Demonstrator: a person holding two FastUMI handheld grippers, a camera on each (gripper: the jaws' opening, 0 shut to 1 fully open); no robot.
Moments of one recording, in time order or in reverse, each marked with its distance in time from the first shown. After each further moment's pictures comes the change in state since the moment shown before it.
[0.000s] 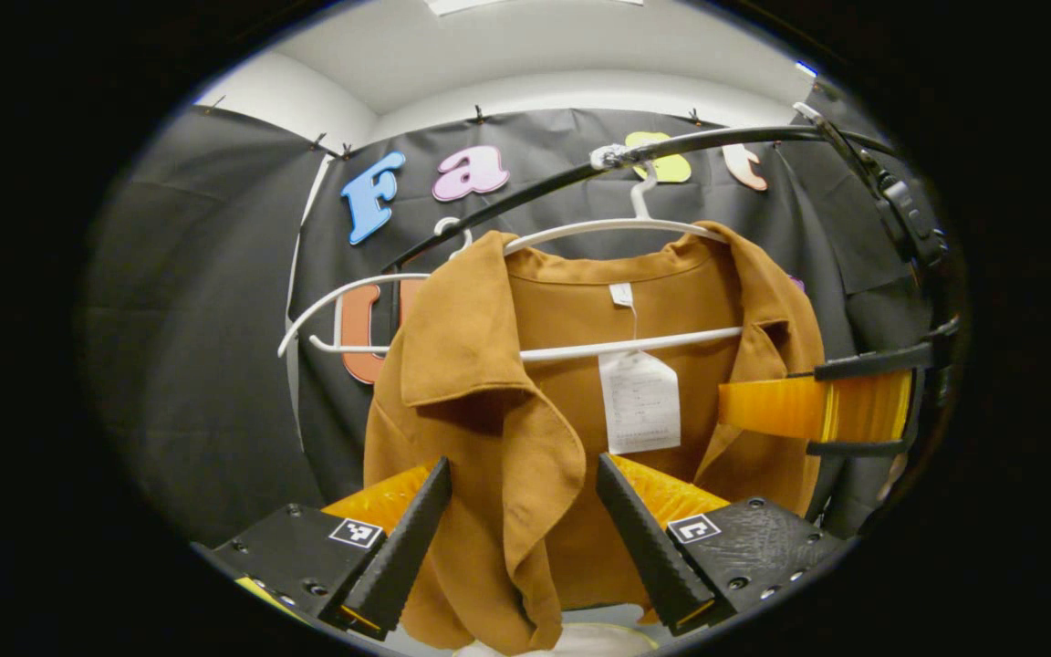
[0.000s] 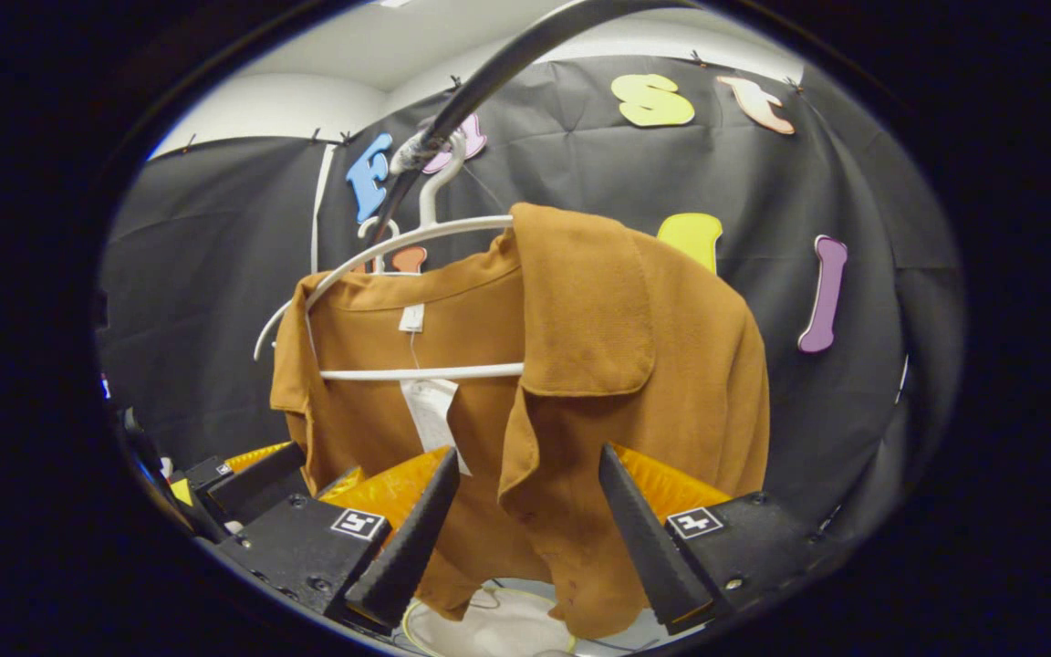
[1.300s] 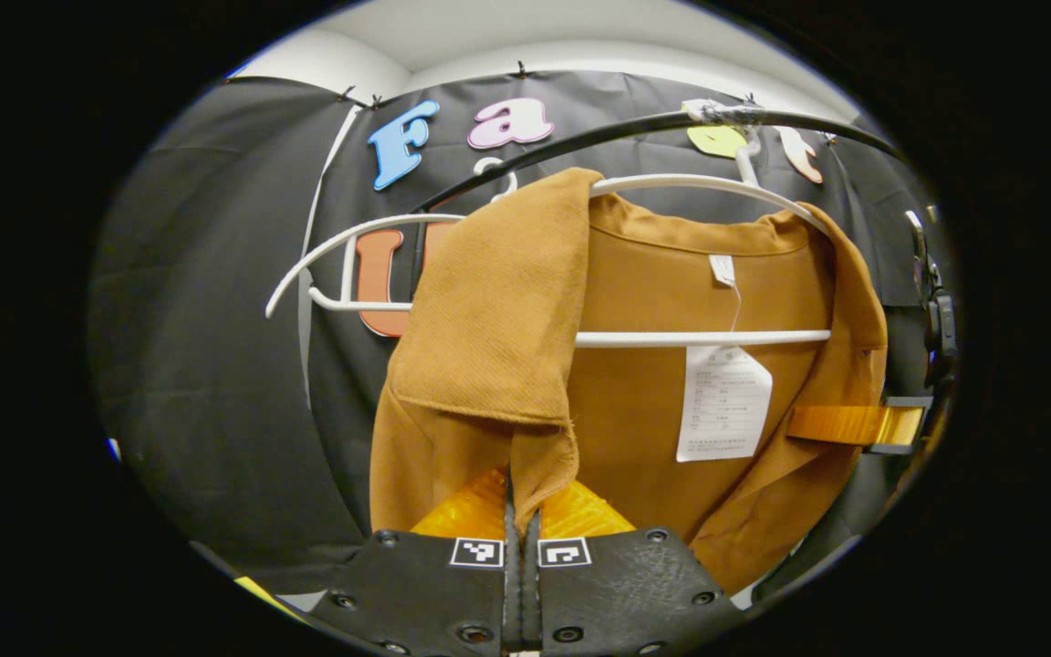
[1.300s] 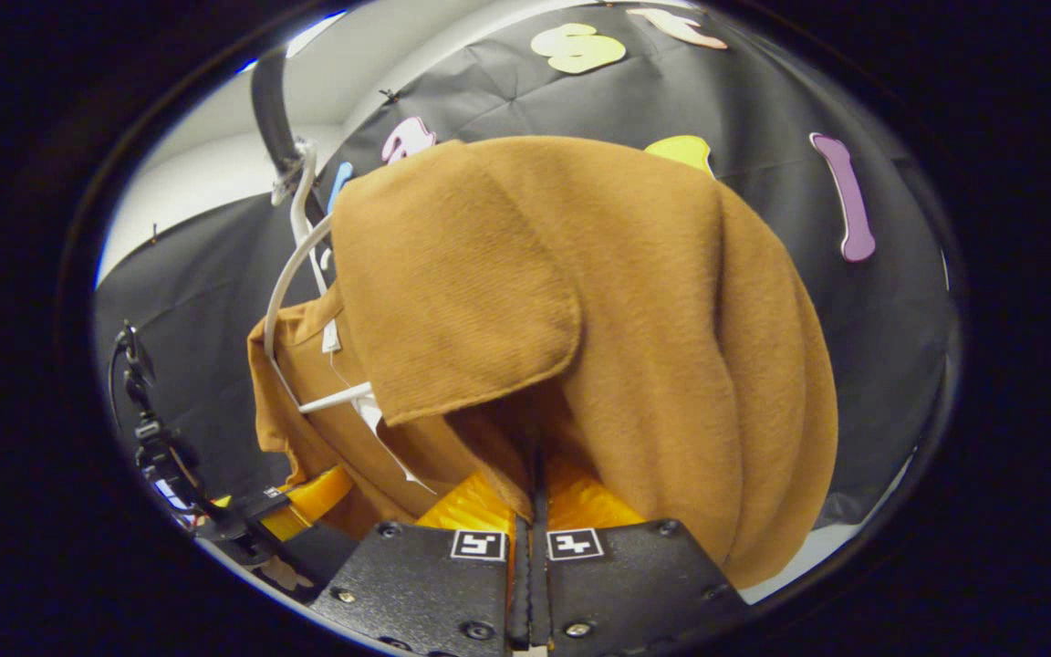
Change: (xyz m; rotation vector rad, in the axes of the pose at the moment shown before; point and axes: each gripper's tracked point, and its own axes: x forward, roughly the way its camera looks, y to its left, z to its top) left arm 0.030 0.030 -0.018 -0.093 0.168 0.068; right arm 0.039 -0.031 -0.008 0.291 0.059 0.249
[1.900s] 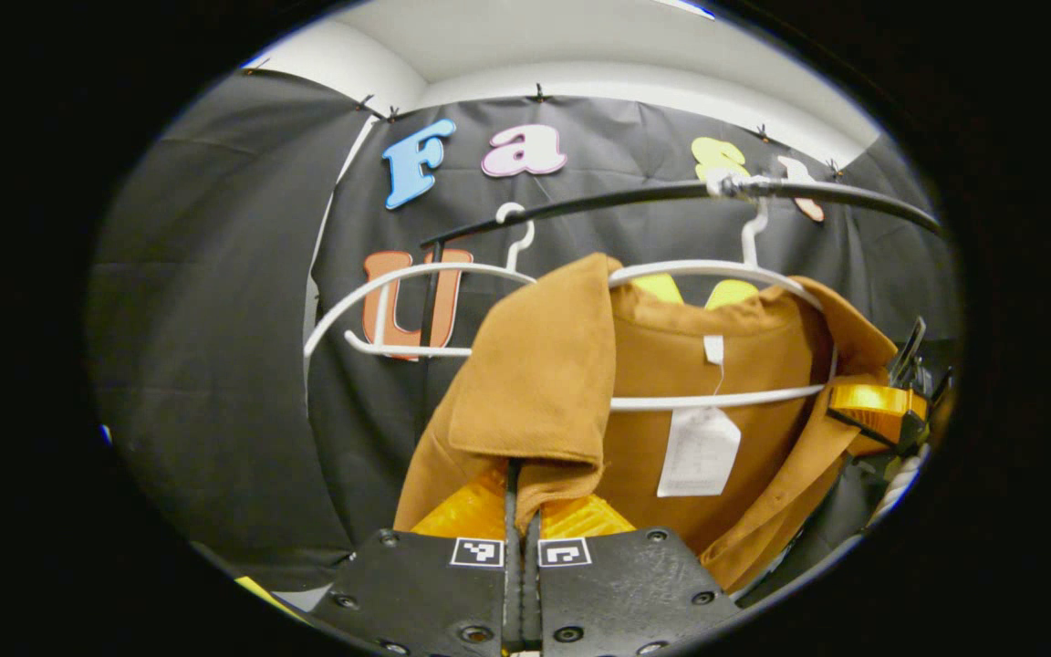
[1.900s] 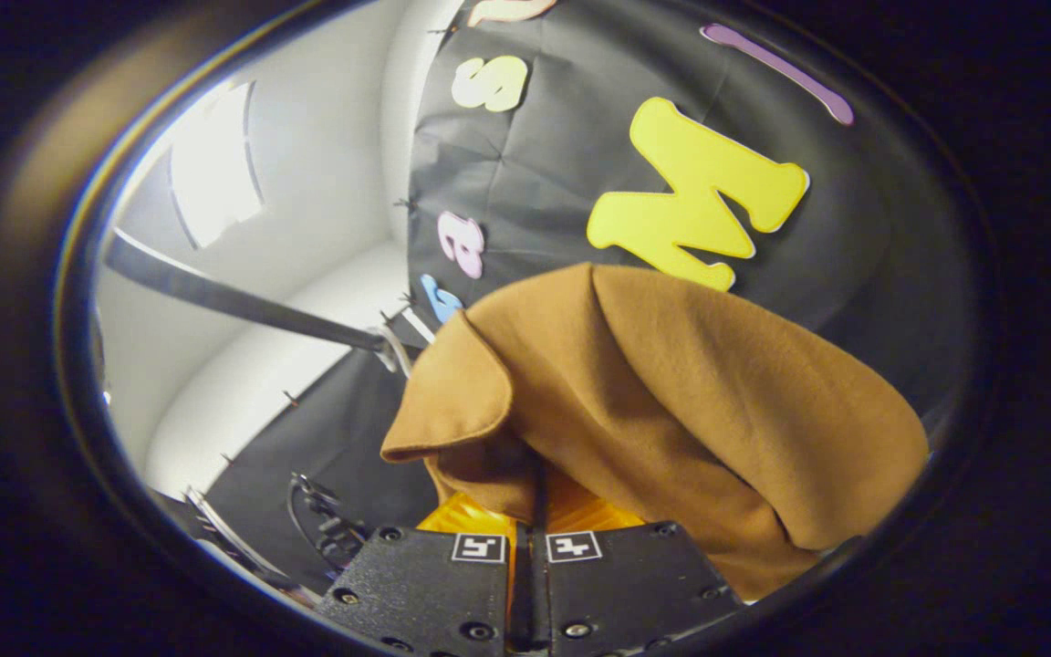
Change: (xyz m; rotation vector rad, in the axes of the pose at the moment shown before) left arm -0.029 0.014 0.053 -0.066 -0.099 -0.022; right arm -0.060 0.038 0.068 0.474 -0.109 0.556
